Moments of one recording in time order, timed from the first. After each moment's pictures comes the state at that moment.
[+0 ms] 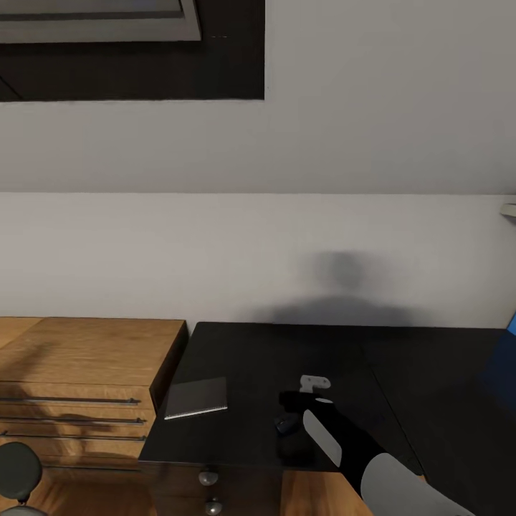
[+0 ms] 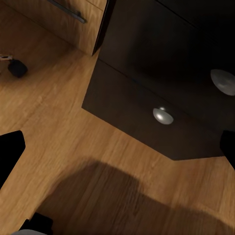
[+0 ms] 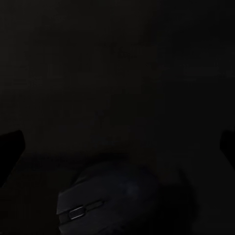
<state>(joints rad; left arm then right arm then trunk) 0.00 0.04 -0.12 -0.38 0.67 -0.41 -0.13 -0.64 0.05 0.58 -0.61 -0.70 0.26 -0.31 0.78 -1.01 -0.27</state>
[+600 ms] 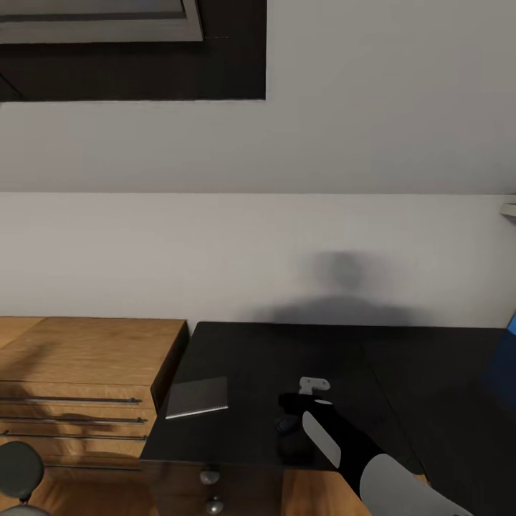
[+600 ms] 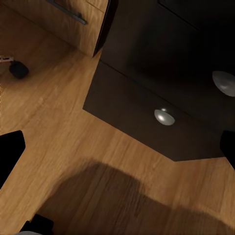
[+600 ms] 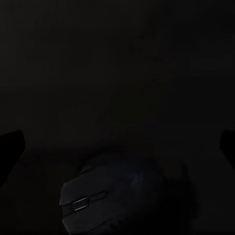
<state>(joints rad) 0.00 0.04 -0.12 -0.38 0.67 -0.42 -0.13 -0.64 0.05 0.58 -0.59 -0.70 0.26 -0.31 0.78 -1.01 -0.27</state>
